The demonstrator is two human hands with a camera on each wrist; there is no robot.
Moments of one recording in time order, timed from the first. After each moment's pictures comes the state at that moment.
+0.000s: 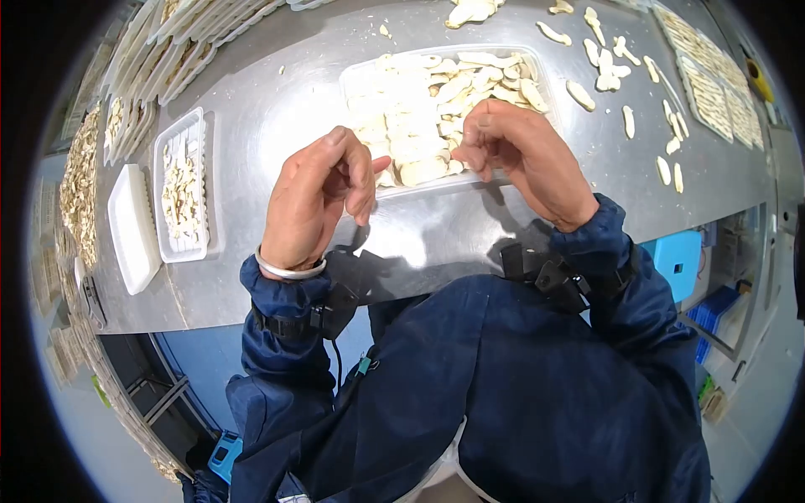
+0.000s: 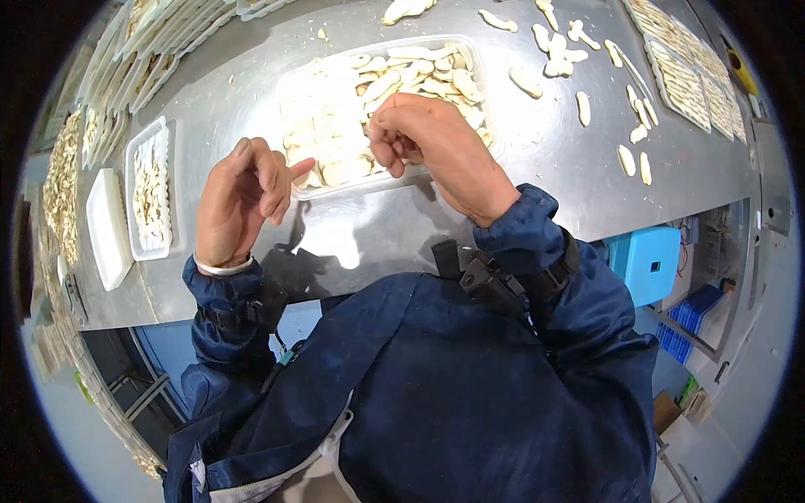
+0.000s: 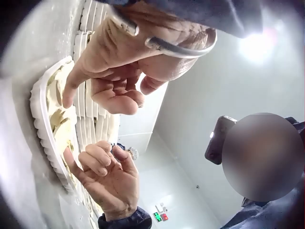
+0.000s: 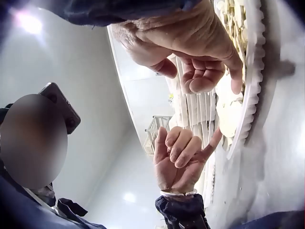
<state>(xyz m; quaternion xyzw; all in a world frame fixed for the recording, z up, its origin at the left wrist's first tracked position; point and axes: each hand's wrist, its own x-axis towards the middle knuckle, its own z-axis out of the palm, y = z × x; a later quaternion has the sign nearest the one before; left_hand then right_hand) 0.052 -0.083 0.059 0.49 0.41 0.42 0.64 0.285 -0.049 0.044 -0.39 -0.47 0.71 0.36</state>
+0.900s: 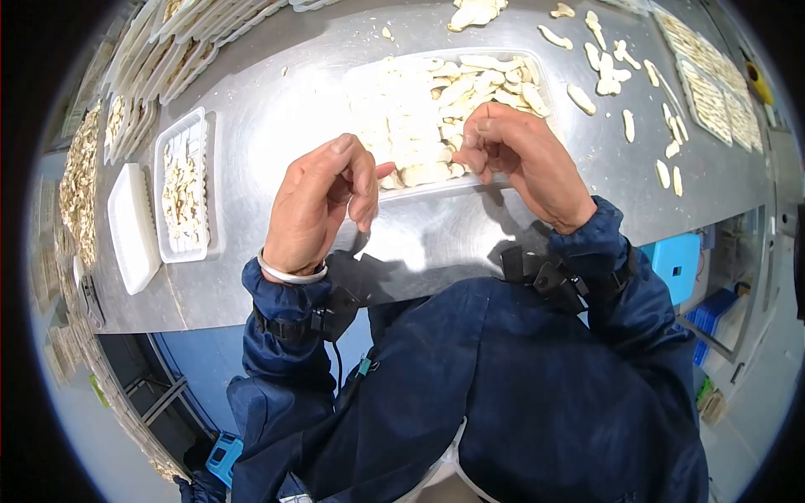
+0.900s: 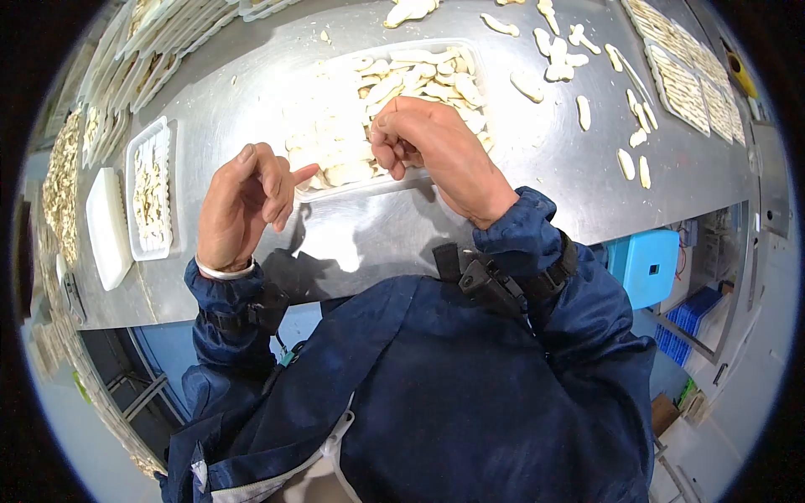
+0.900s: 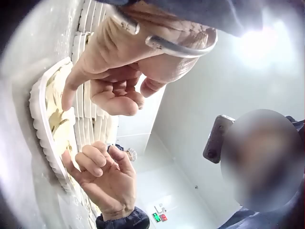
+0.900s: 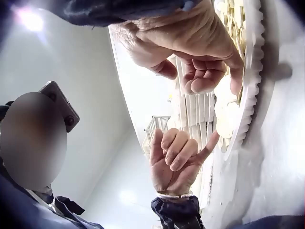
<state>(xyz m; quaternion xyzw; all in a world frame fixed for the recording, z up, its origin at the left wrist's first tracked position) 0.049 -0.084 0.055 0.50 0.40 0.42 0.64 0.285 -0.047 0.042 -0.39 -0.48 0.70 0.35</state>
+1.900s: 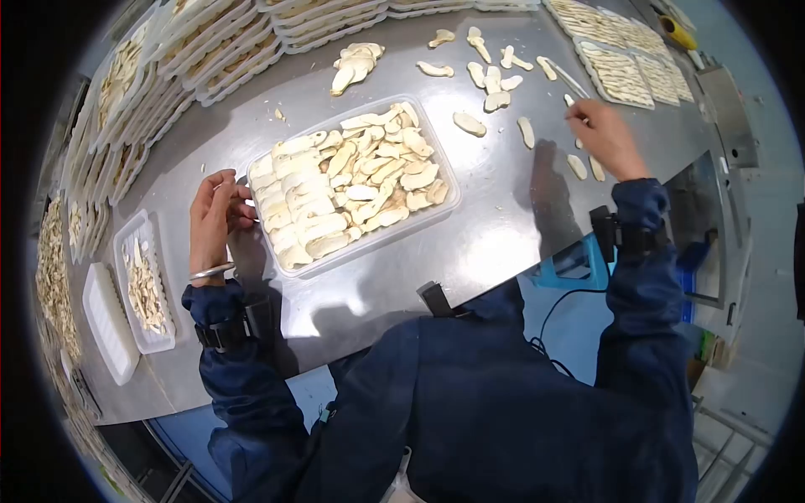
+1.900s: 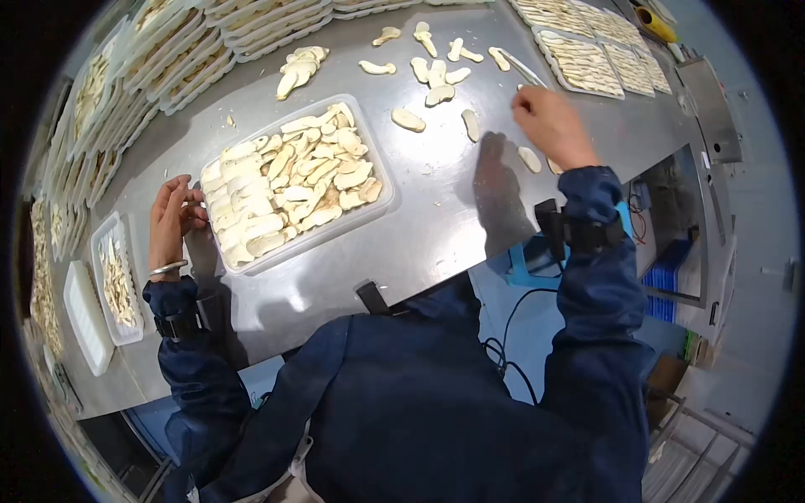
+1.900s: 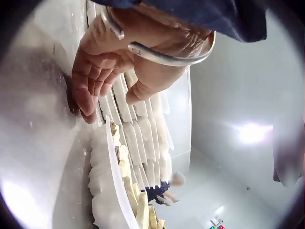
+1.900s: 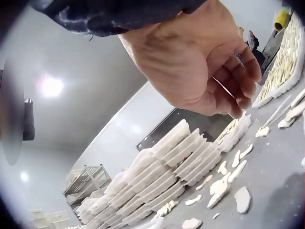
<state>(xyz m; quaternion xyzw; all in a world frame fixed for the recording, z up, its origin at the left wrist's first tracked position) 0.010 -0.005 0.016 0.46 0.62 0.38 0.50 0.527 -0.006 0.065 -0.68 -0.71 0.08 0.15</state>
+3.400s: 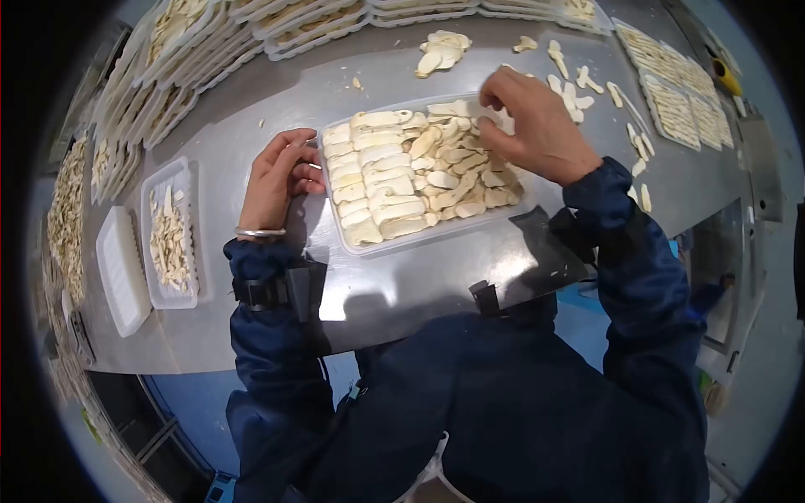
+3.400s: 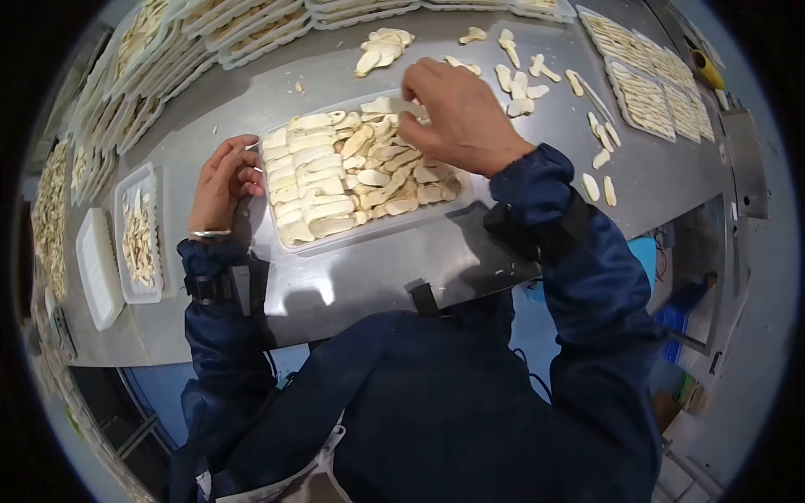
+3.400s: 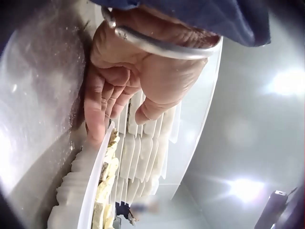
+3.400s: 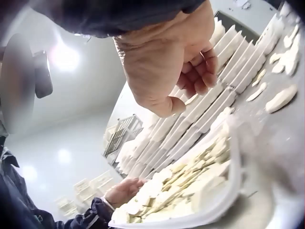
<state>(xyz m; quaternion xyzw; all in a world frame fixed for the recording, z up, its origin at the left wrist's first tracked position) 0.007 -0.006 0.006 0.42 0.52 0.43 0.61 0.336 0.031 0.058 -0.40 -0.88 0.07 0.25</state>
